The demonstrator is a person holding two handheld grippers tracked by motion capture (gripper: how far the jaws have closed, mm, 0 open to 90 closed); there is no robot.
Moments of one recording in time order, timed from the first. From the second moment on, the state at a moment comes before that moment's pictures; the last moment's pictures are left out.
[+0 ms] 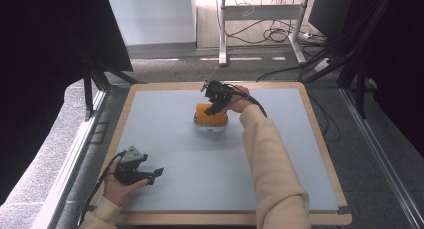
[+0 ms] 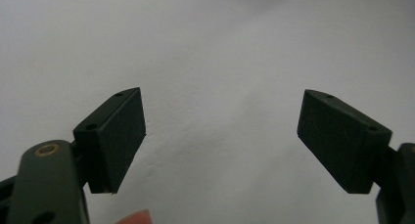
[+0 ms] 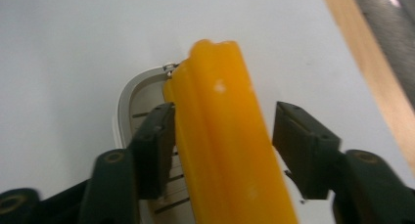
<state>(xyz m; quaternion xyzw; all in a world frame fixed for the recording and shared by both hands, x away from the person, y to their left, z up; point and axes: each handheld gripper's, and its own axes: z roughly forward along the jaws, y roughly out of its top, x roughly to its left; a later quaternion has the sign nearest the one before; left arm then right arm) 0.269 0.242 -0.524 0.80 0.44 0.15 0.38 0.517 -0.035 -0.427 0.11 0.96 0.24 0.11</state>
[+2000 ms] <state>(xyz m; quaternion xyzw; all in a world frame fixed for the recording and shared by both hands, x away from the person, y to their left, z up) 0.270 0.242 -0.522 0.80 0.44 0.16 0.37 0.331 -0.223 -0.480 0.38 0.82 0.37 0.19</state>
